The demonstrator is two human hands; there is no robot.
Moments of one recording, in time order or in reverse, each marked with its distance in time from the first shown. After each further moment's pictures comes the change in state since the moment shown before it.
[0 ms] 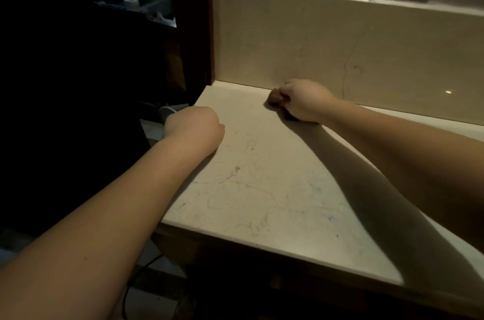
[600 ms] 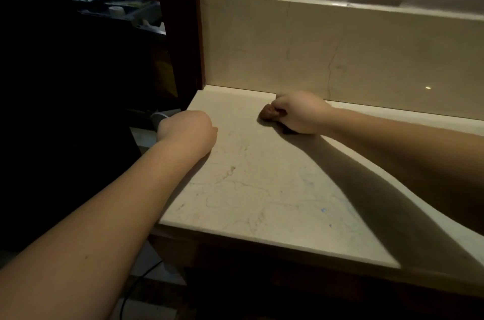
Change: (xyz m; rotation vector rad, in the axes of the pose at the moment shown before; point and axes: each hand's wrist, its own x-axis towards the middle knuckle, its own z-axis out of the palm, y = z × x) left_hand 0.000 -0.003 0.001 0.036 -0.074 -0.048; right_hand -0.041 -0.010 -0.012 0.088 -0.045 -0.074
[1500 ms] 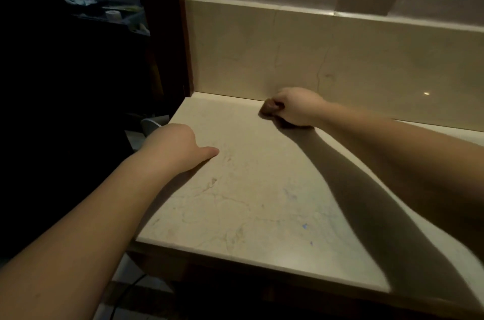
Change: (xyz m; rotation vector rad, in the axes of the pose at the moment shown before) left_hand 0.002 0.002 0.007 0.010 0.027 0.167; right_hand 0.029 0.046 -0.002 0.005 -0.016 0.056
